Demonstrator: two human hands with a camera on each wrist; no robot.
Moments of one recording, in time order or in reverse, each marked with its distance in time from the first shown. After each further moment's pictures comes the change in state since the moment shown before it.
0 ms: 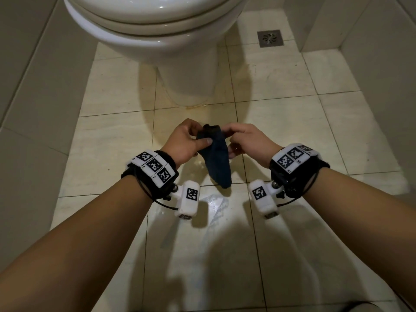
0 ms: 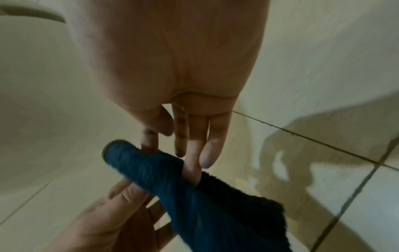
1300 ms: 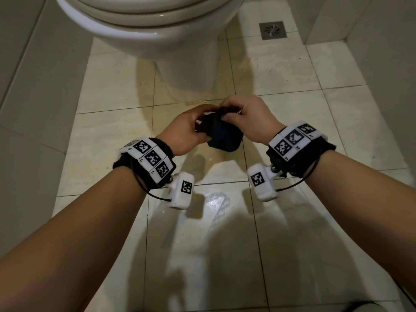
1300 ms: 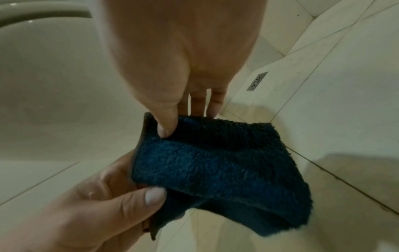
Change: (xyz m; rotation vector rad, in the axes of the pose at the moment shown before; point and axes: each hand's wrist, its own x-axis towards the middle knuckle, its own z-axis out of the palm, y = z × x) left_hand 0.016 0.015 -0.016 0.260 -0.206 0.273; right_hand 0.028 -0.027 -0.014 -0.466 0.209 -0.289
